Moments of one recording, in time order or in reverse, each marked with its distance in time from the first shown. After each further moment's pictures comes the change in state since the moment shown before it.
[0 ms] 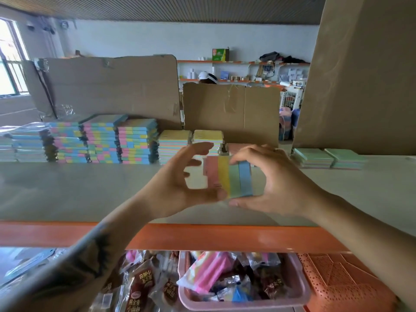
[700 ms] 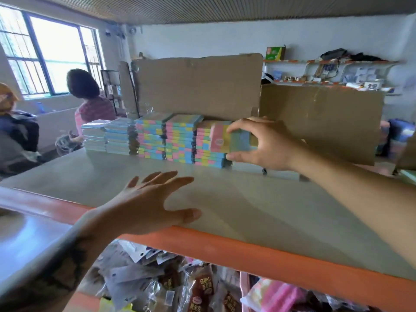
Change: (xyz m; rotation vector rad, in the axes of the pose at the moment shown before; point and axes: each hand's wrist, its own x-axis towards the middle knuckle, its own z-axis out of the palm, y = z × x) left_hand -0.079 -0.083 -0.149 0.836 -0.188 -0.480; right_hand 0.189 -0.034 0.092 0.015 -0.117 -0.047
